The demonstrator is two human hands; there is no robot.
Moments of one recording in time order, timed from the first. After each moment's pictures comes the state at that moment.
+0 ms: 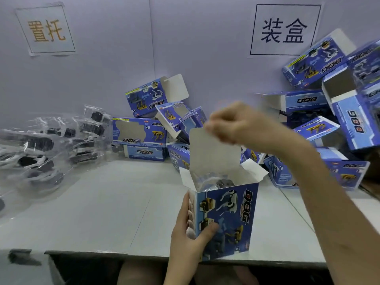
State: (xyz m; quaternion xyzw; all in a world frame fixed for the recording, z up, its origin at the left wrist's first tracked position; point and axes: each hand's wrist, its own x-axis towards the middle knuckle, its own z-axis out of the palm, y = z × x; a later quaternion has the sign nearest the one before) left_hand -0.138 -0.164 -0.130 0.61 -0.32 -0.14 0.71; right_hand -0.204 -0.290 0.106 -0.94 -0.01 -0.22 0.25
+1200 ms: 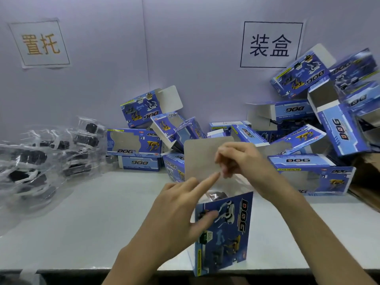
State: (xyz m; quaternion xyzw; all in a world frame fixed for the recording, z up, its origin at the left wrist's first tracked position) left_hand -0.122 -0.132 -0.014 0.72 -0.60 0.22 0.25; right_hand -0.212 -0.304 0.049 -0.80 0.09 -0.29 0.53
